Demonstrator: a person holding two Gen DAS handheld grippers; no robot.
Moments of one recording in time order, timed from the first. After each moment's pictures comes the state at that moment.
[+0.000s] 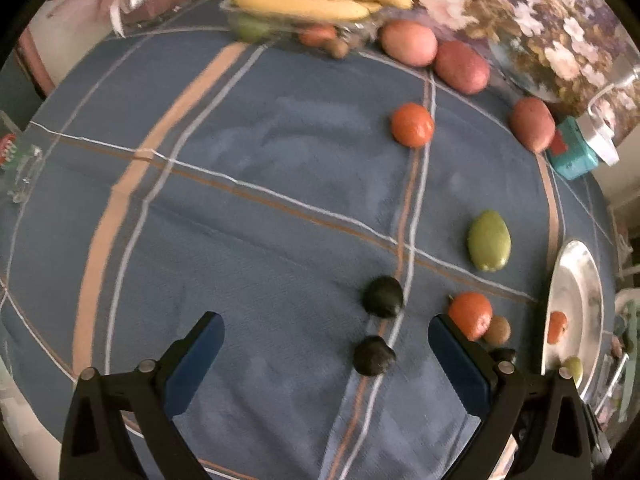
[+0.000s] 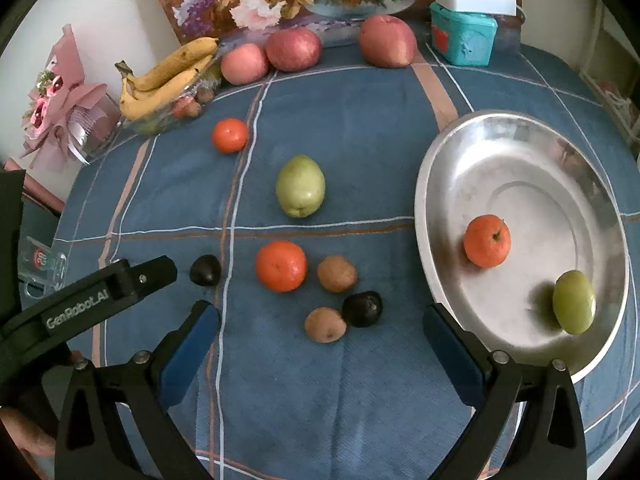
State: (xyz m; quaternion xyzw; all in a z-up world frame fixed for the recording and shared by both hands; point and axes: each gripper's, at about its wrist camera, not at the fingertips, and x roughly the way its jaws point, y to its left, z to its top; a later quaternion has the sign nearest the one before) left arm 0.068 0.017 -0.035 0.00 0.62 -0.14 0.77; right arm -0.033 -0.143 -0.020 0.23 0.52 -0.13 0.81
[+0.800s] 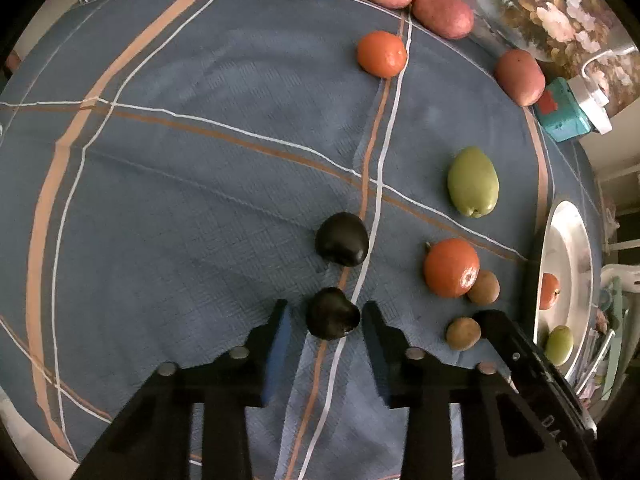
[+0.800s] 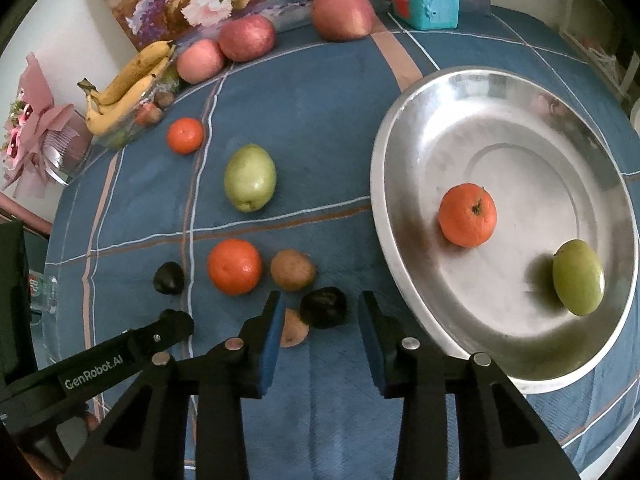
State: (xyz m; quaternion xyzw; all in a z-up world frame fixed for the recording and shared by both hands) left arm 0.049 -0.011 -0.061 -0.02 0.67 -0.17 0.72; right arm -0.041 -0.168 -0.047 0.28 0.53 -0.15 0.79
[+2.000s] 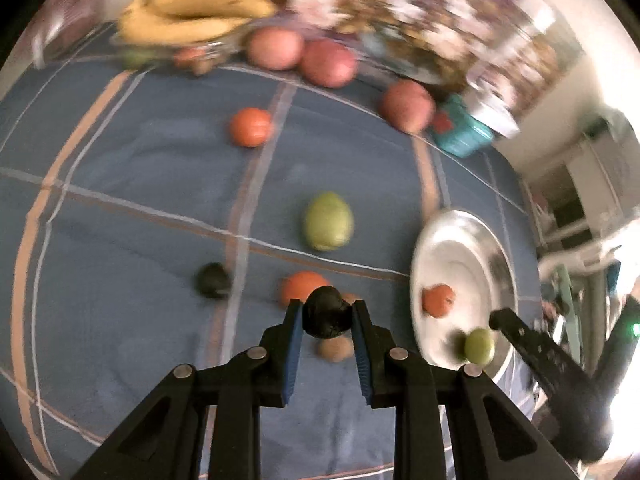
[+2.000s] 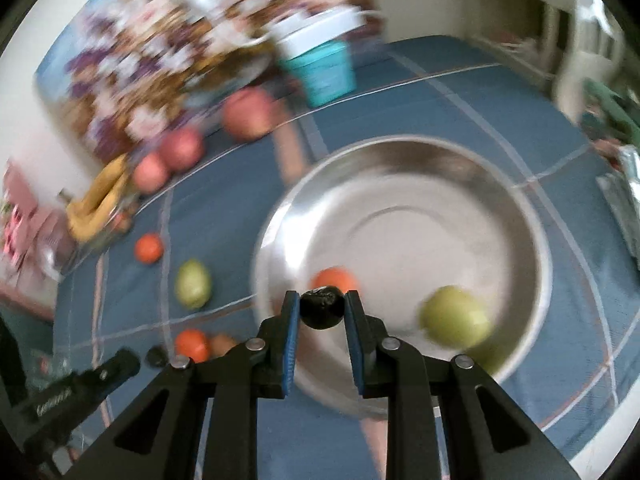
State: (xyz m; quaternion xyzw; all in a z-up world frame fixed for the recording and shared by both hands) left arm 0.025 -0.050 0.009 -0.04 0.59 -0.29 0.75; right arm -0.101 -0.253 0.007 0.32 0.43 -0.28 0.79
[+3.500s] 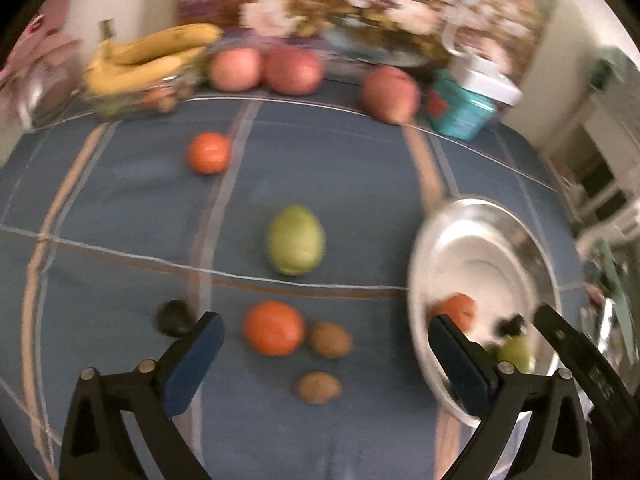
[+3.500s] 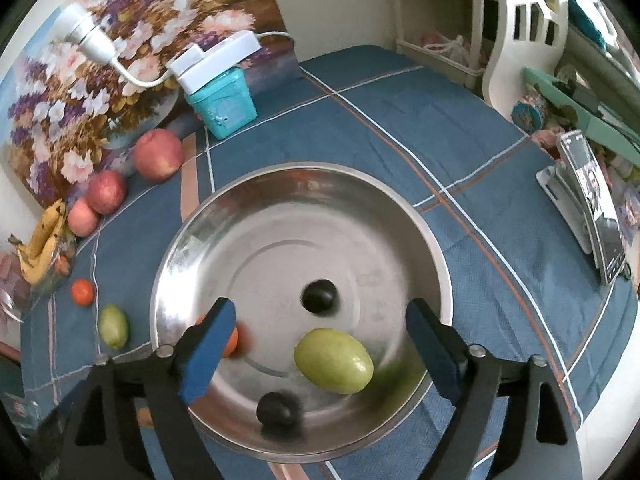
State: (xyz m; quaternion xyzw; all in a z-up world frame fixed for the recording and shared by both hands) left arm 0.022 -0.094 -0.009 0.04 0.54 -0.24 0.80; right arm -0.124 -0.291 -0.005 0.30 0.43 -0.35 0.78
